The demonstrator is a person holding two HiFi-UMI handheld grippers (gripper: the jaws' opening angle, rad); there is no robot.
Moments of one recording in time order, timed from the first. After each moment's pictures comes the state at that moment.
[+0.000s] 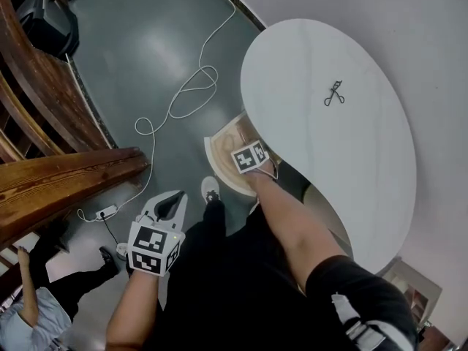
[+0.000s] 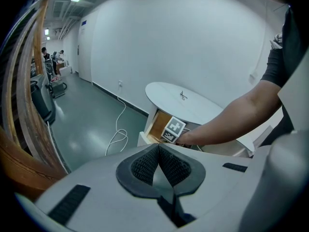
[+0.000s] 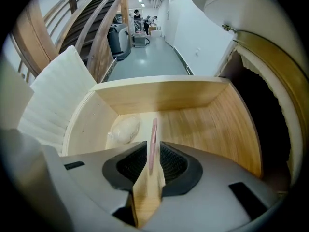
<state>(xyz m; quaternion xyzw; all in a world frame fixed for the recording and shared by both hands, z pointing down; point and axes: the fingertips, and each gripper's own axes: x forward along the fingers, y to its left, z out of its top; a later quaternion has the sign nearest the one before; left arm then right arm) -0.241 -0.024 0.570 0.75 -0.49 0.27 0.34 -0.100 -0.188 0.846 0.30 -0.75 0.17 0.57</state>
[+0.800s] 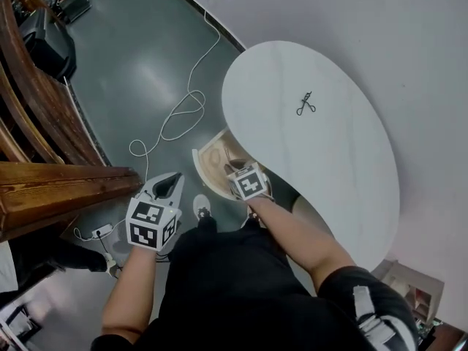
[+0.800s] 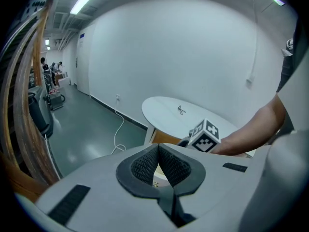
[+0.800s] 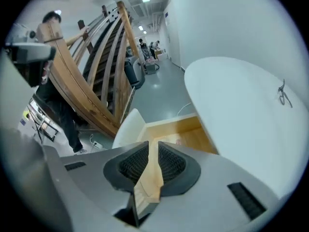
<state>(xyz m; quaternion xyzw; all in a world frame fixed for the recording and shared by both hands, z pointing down) -0.227 -0.072 0.528 0.78 -0.50 0.24 0.29 -0.111 -0.133 0.710 0.25 -0.84 0.24 0.43</state>
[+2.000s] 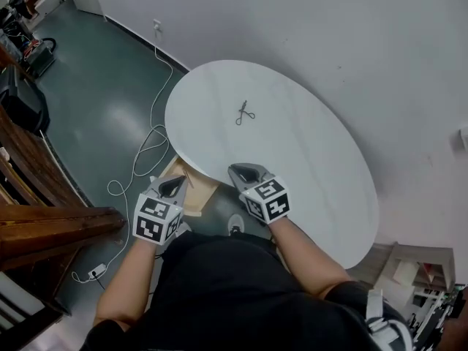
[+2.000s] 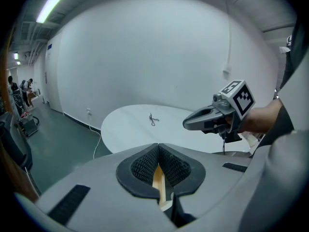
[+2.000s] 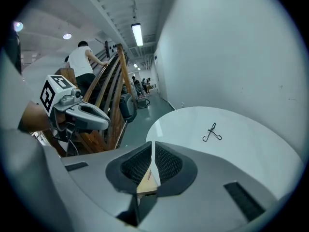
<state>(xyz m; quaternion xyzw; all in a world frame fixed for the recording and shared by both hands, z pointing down) -0.067 -0.123 0.493 0.85 -0.41 0.25 0.21 0.046 -0.158 0.502 0.35 -0.89 0.17 0.26</state>
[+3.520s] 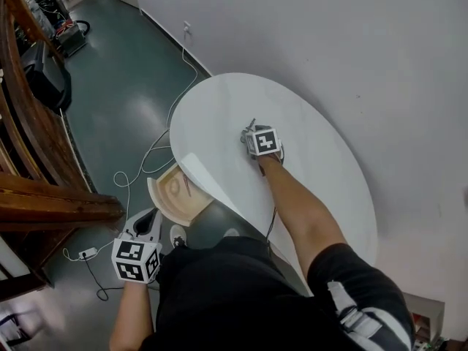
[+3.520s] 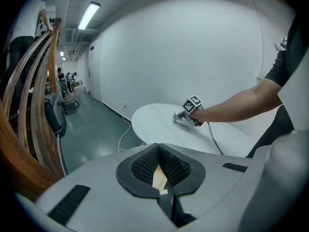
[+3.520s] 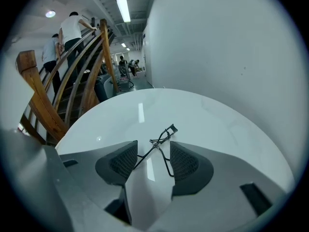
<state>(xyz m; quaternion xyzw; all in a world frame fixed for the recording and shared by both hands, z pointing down) -0.089 -0.064 0.484 0.73 -0.59 0.22 0.26 0.120 -0.405 0.627 0.40 -0.82 0.17 0.37</state>
